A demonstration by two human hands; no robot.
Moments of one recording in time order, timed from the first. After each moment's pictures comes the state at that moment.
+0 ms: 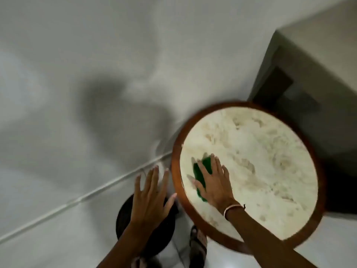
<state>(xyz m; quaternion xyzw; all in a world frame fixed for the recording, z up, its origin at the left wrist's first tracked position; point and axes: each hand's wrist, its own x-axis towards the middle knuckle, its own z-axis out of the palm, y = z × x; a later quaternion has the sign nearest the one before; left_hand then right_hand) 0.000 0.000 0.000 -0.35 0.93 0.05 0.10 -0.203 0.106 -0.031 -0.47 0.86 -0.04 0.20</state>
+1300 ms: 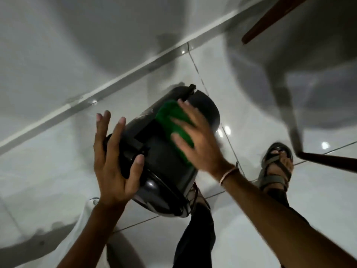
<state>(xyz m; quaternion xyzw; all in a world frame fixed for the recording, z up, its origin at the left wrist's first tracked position) 0.333 -0.061 -0.304 -0.45 0.82 0.29 -0.19 0.144 0.010 -0.384 -0.51 0.71 -0.37 0.33</state>
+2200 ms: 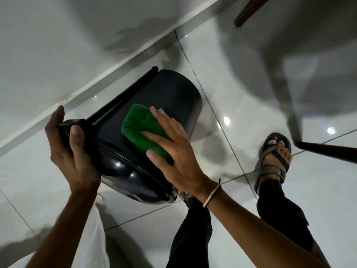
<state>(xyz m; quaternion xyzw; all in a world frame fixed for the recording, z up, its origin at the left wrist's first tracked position) 0.342 -0.095 -0.318 -0.59 0.69 0.32 -0.28 0.183 0.030 -0.360 -0.44 0.63 -0.50 0.40</state>
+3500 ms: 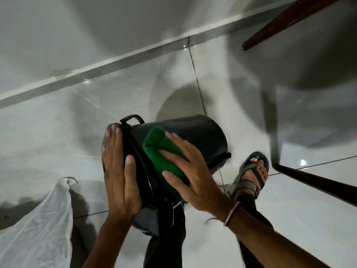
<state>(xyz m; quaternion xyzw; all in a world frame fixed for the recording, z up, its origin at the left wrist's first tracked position) 0.303 0.029 -0.304 -0.63 0.66 0.37 -0.17 0.139 0.090 -0.332 -0.56 0.62 -0.32 0.45</state>
